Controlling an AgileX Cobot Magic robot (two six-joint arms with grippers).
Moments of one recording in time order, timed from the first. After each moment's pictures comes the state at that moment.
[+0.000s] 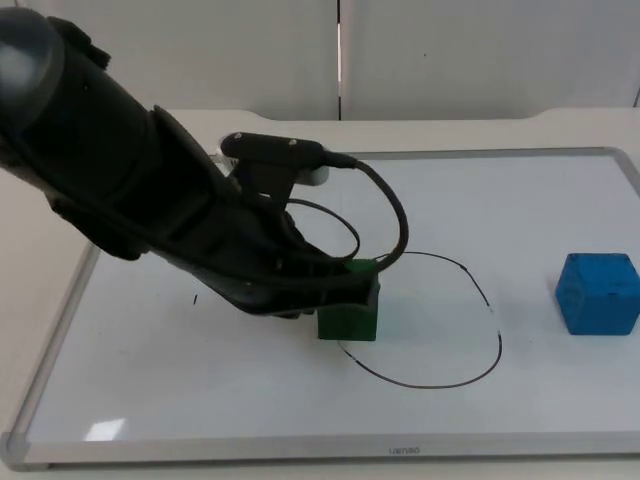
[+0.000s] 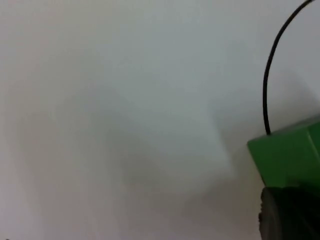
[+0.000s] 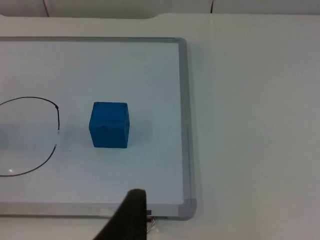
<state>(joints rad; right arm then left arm) 0.01 0.00 -0.52 -0.05 1.08 0.02 -0.60 1.99 -0.92 -1.16 -0.01 0.91</state>
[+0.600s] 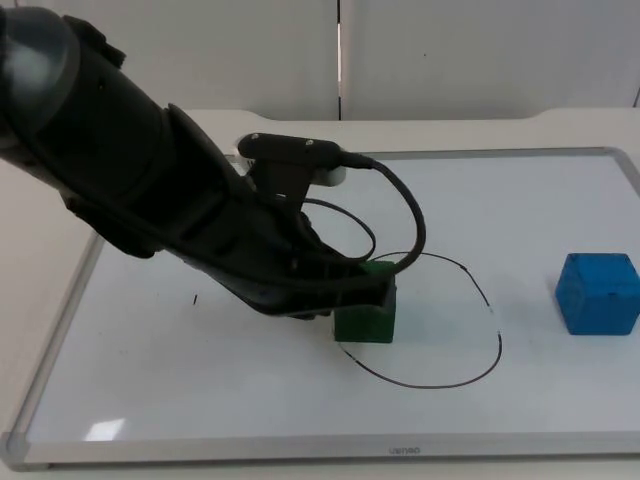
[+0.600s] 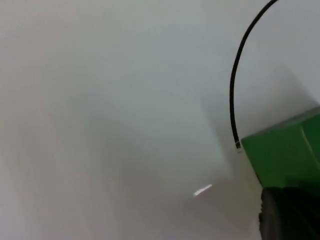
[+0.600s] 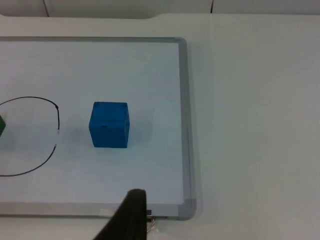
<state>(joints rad) 0.01 0.00 -0.52 -0.05 1.08 0.02 -0.62 1.99 -0.94 -1.16 0.02 0.91</state>
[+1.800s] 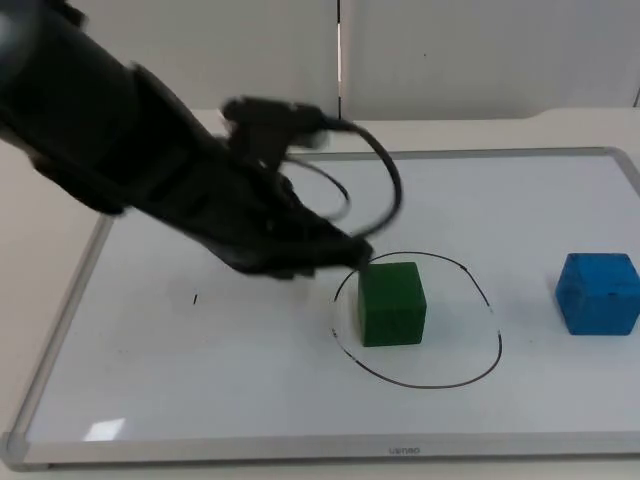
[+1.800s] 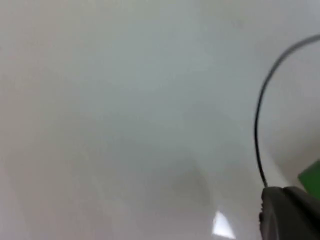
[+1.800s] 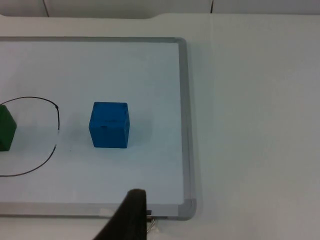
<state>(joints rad) 0.01 0.00 -0.52 -0.05 1.08 0.02 -0.53 1.93 -0.96 -1.13 0.08 0.99</state>
